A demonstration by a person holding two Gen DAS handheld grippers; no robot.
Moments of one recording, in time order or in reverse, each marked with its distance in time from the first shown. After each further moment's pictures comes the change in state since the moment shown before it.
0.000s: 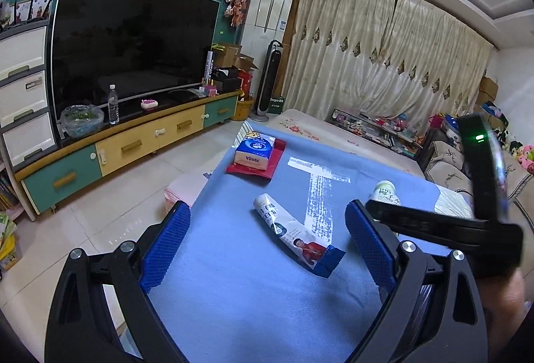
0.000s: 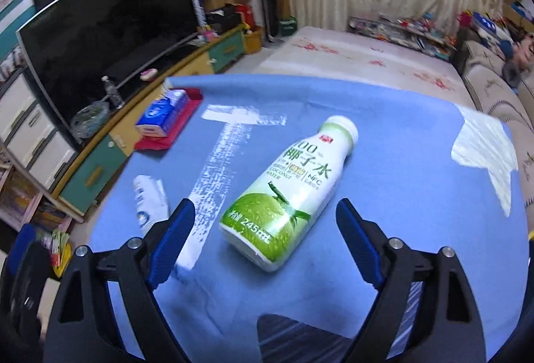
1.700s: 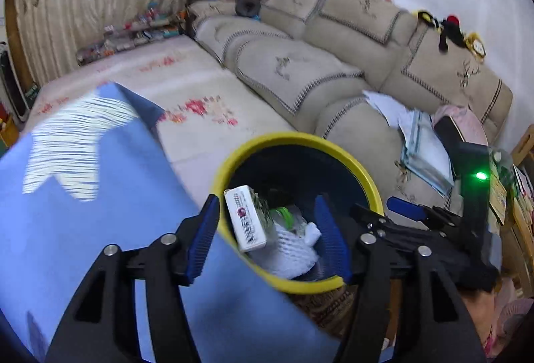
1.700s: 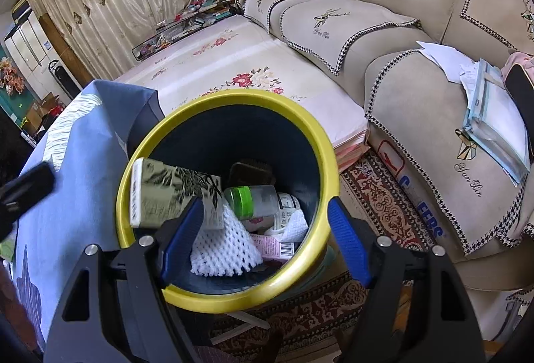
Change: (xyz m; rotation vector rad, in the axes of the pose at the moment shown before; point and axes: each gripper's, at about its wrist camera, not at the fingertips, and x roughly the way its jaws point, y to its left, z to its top) left arm -0.008 -0.542 -0.146 0.702 0.453 -0.790; right arm -0.190 -0.466 -0.250 0.719 -0.083 -0.425
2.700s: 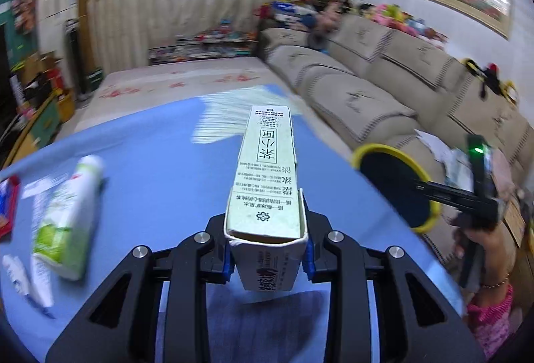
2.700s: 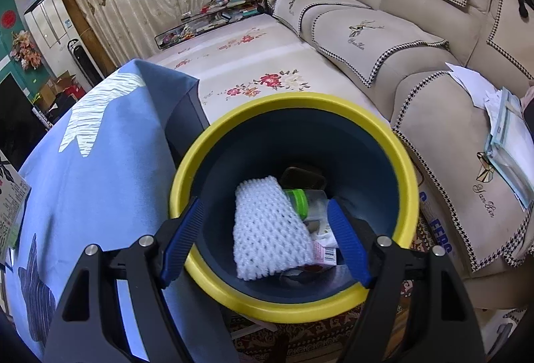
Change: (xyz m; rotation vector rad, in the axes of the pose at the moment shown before) left arm -0.150 0.156 -0.093 -0.136 -0.104 0.158; right arm 0.004 0.069 0.000 -0.100 -0.005 0.034
